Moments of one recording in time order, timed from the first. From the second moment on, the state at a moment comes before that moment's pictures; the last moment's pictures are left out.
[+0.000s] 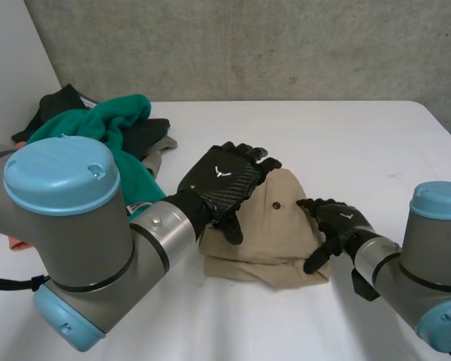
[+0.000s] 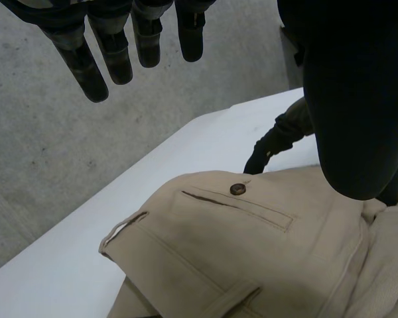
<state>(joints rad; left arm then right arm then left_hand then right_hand) 4.01 -1.93 -1.48 3.24 -1.37 3.38 1.90 -1.08 1.75 -0.20 1.38 3.19 0.18 0.19 0.20 0.19 0.04 0.16 0.21 0.21 0.20 0.04</state>
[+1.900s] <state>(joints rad) 3.95 -1.98 -1.34 3.23 -1.33 3.34 1.42 -0.25 0.24 0.05 1.66 2.85 0.18 0.19 0.20 0.19 0.04 0.23 0.21 0.20 0.20 0.04</state>
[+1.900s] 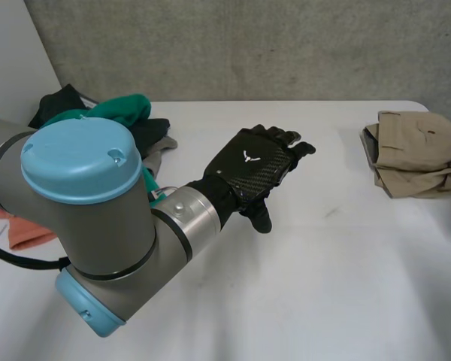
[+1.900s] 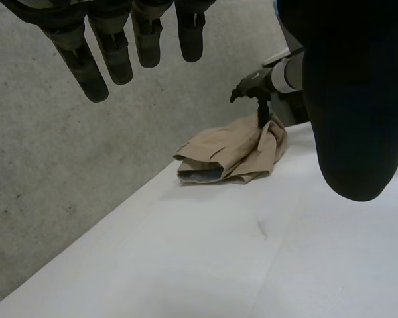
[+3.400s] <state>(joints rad) 4.16 -1.93 -1.44 3.49 -1.37 3.37 1.68 -1.43 1.81 -0.19 1.23 2.64 1.02 1.17 1.19 1.20 0.95 0.23 0.21 0.20 0.20 0.04</state>
